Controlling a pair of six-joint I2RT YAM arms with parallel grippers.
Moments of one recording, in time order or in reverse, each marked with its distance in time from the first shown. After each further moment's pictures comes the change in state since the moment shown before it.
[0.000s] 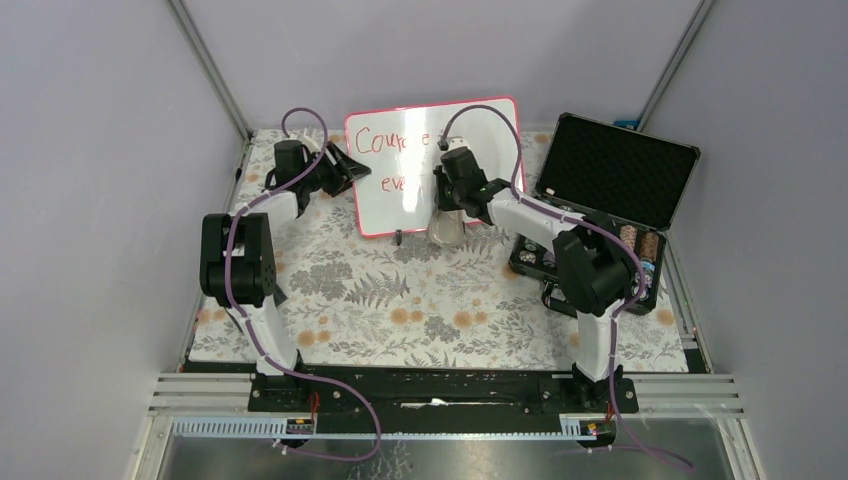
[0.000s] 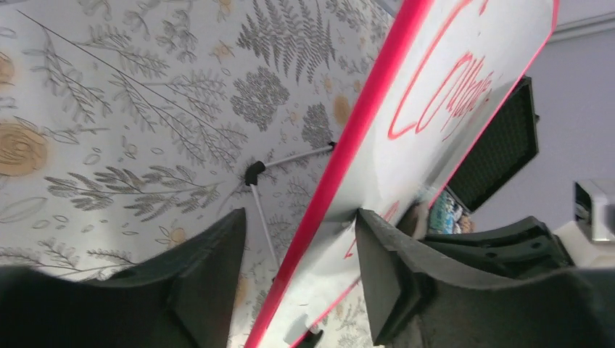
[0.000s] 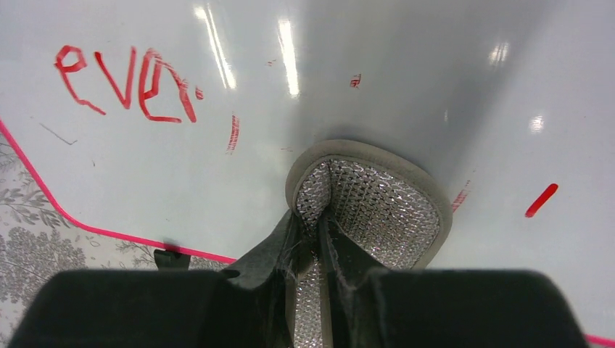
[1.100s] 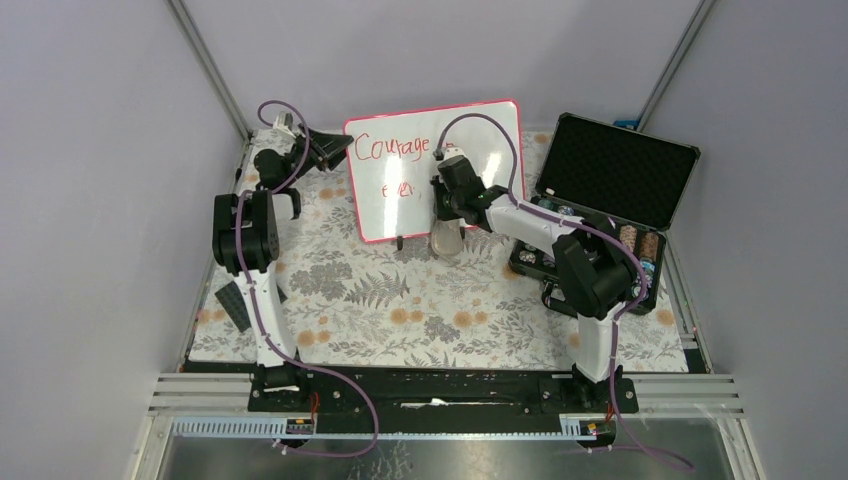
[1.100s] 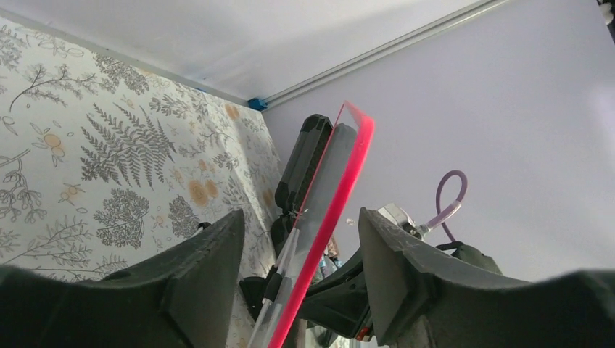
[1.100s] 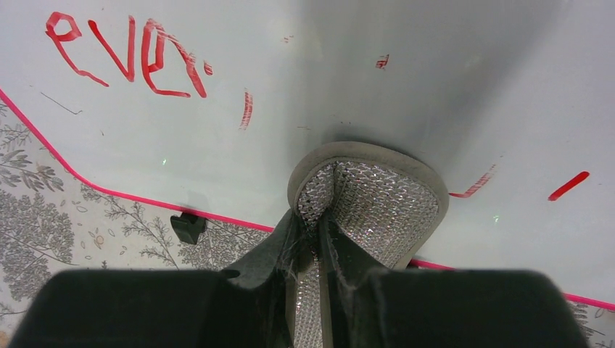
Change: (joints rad) left arm 0.124 0.354 0.126 0.999 0.321 -0.687; right arm 0.023 -0.031 -0.077 0.009 -0.021 -0.012
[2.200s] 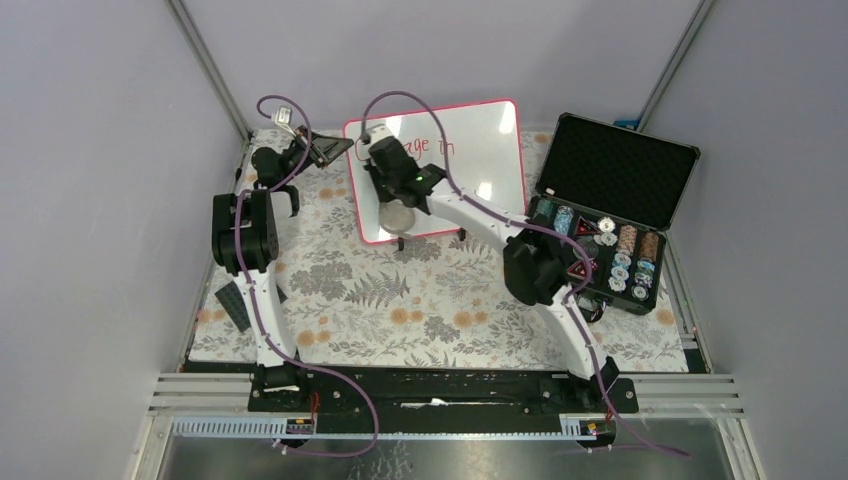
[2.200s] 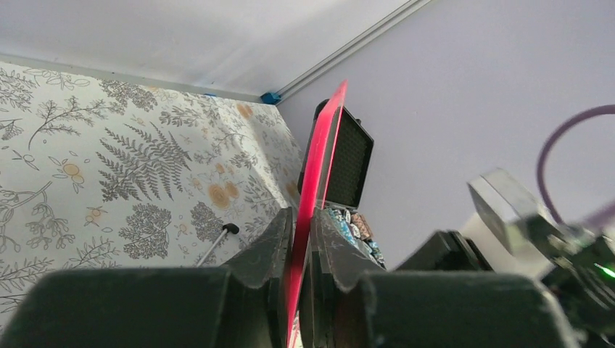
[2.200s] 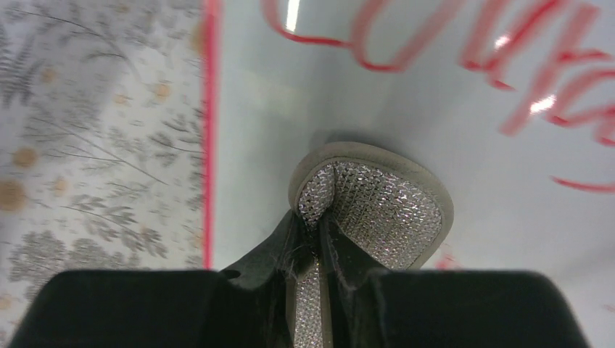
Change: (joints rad) left arm 0.002 0.004 0.027 0.059 0.063 0.099; right arm 0.152 0.319 0.630 -0.231 0.111 -0.158
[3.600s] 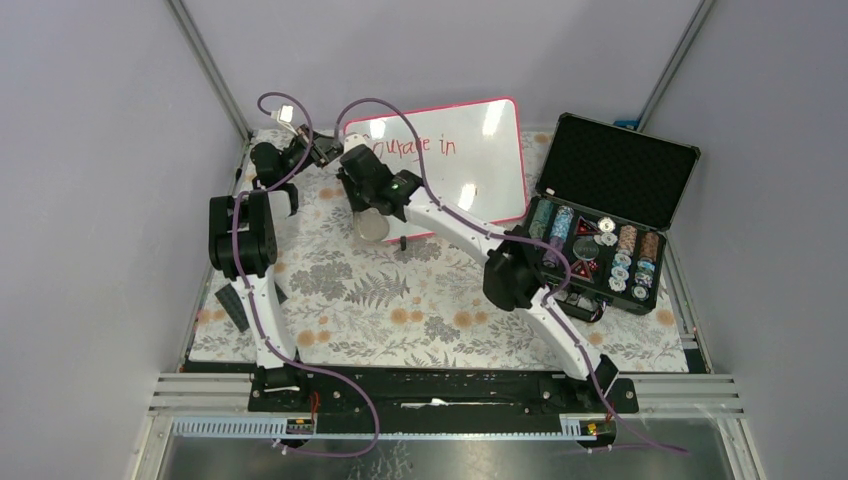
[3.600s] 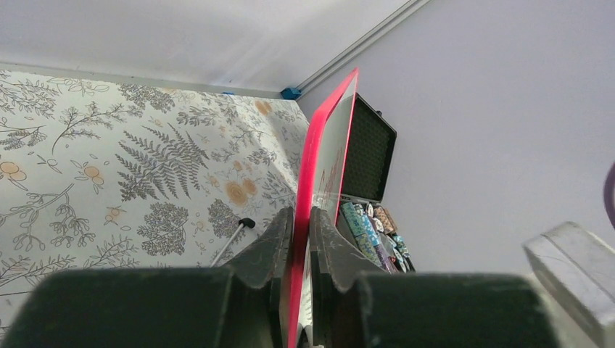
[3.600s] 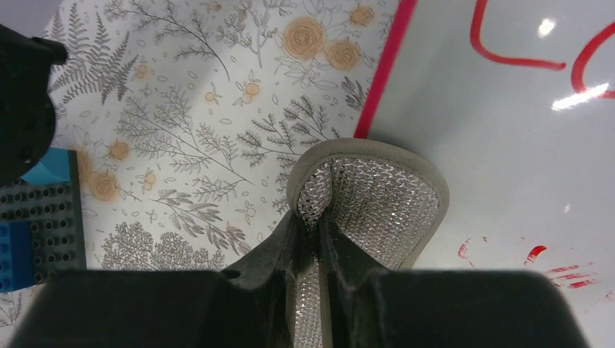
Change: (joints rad) left arm -0.007 -0.064 -0.029 -0.124 -0.003 0.165; right arm 0.113 0.229 0.418 -0.172 -0.021 0.076
